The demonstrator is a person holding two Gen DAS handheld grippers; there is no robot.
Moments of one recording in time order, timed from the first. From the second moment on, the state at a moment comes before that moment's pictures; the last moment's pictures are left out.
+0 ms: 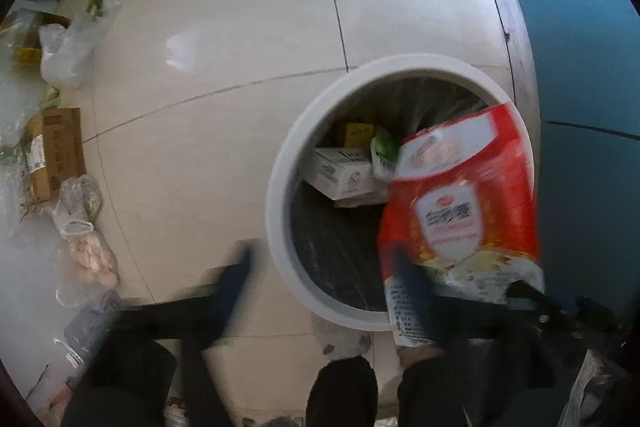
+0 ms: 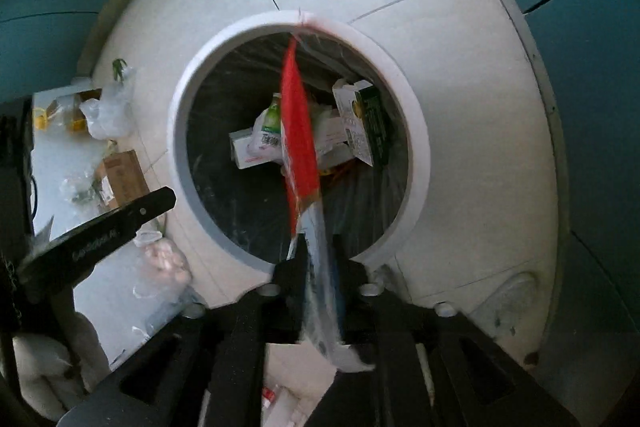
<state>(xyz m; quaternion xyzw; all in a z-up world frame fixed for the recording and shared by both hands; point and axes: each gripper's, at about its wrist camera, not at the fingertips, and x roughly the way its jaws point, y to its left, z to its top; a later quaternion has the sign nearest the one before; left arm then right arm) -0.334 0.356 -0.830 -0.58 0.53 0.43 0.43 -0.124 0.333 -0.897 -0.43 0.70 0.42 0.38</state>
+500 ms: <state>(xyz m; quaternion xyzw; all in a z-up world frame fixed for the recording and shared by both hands) -0.330 0.318 -0.719 -0.53 0.52 0.50 0.45 -0.124 0.330 -0.791 -0.48 0.59 0.47 0.45</state>
